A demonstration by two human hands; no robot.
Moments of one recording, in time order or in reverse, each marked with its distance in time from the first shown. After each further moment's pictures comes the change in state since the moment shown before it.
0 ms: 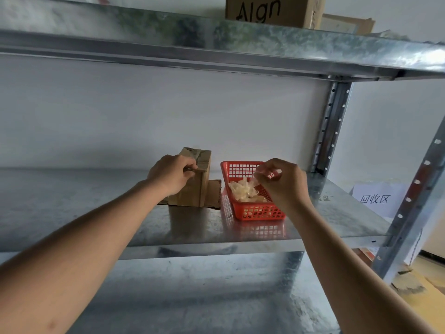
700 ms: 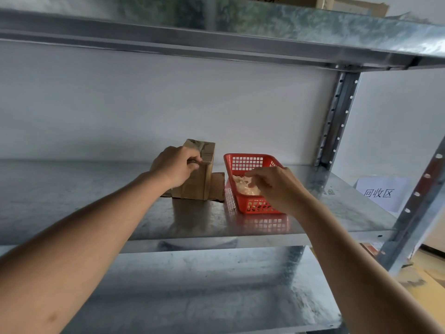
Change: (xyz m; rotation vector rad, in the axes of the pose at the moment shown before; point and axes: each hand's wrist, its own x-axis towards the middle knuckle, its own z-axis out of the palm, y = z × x) left_hand 0.005 -0.006 0.005 -0.029 0.029 0.030; right_hand 0.000 0.008 0.013 -0.228 -0.439 -0.183
